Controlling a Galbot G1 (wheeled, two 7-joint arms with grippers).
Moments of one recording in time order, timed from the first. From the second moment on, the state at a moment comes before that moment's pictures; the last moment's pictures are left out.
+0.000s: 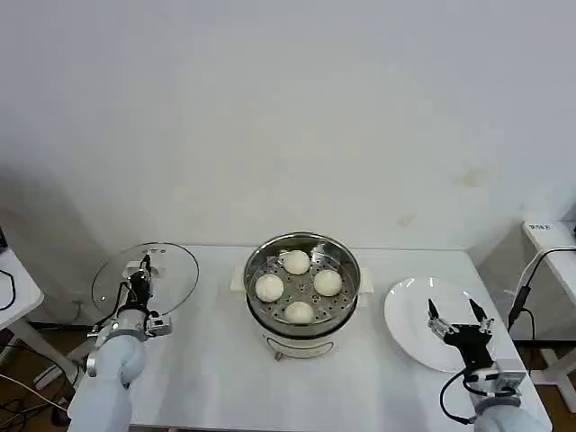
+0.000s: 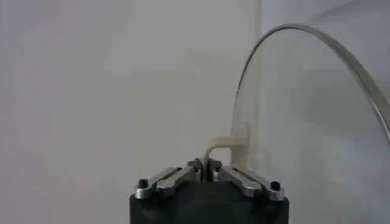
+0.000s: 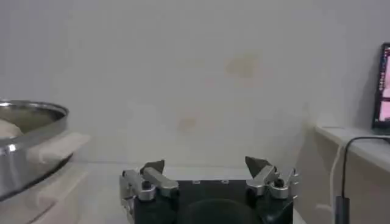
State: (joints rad) left arm 1.00 -1.24 -0.59 -1.44 1.32 0.06 -0.06; right arm -1.52 1.28 0.76 2.01 0.32 -0.17 0.00
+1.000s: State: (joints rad) left arm 0.93 -1.34 -0.07 -1.88 1.49 0.54 0.17; right arm -1.56 1.37 0.79 2.08 0.22 -0.18 -0.02
